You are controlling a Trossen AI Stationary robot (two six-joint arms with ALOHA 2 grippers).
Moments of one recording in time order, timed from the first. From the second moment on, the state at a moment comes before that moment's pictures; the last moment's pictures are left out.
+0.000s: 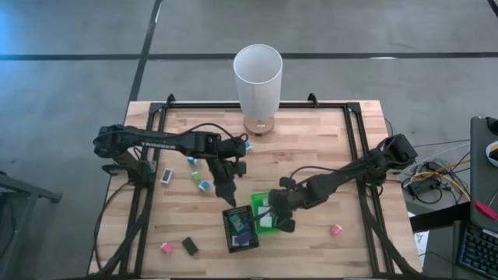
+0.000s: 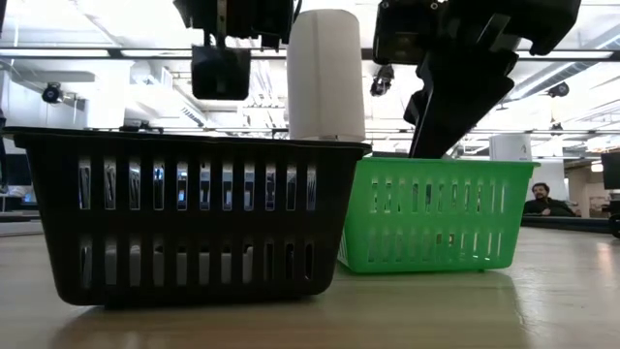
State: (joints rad) left arm 0.04 1.64 1.27 -0.69 0.84 -0.51; right arm 0.36 1.72 1.09 -0.44 0.12 0.52
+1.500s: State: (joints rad) left arm 0.22 1.65 1.09 -0.54 -0.01 -0.74; right arm 0.36 1.71 1.19 -0.53 0.79 0.46
